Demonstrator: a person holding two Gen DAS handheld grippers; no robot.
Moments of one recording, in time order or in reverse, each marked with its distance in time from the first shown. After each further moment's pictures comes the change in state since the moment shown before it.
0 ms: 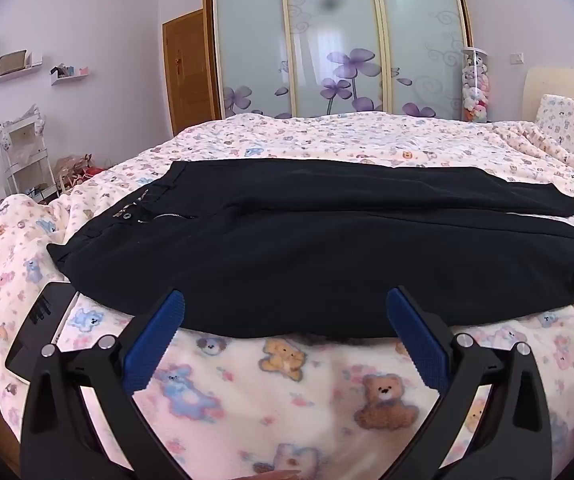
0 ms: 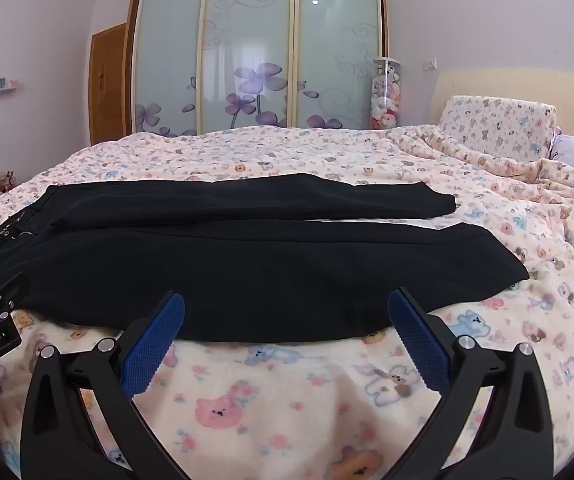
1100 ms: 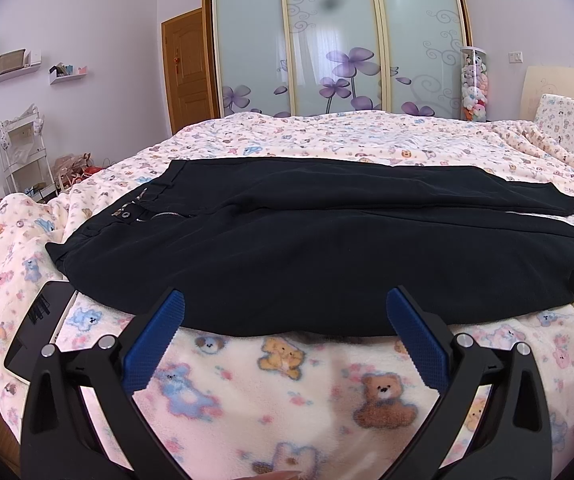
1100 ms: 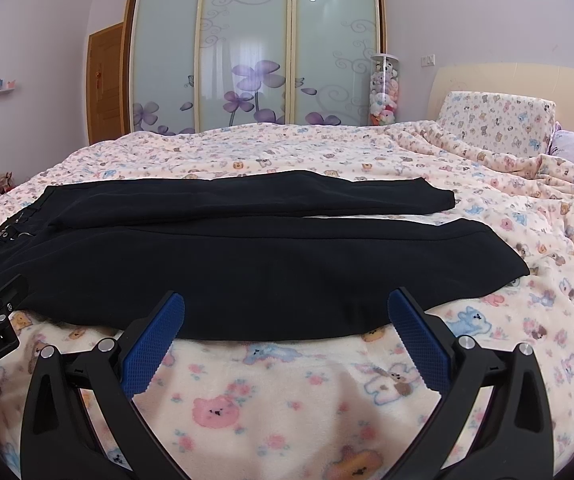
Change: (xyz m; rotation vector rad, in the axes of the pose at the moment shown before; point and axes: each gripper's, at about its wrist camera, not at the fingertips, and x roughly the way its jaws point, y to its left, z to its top) left arm 0.000 0.000 0.000 -0.003 0.001 -0.001; right arm 0.003 -0.003 -0.001 0.004 0.004 0.001
